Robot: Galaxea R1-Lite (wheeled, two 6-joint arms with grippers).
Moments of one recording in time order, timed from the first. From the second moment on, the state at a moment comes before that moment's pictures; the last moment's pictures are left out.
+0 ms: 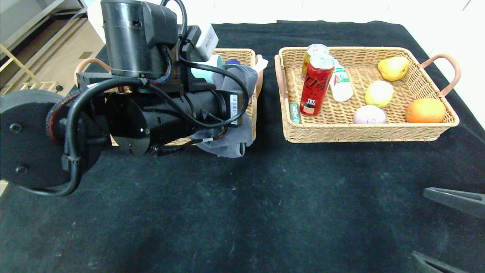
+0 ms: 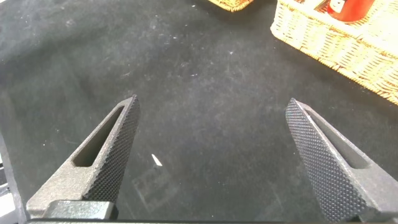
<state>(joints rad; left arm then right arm) -0.66 1.71 -1.38 -0.20 0.30 -0.07 0.41 0.95 -0.36 -0.51 0.44 -0.19</state>
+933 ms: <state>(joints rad) -0.52 1.97 -1.76 -0.20 0.32 -0.04 0.41 0.95 -0.36 -0.51 0.44 -0.19</state>
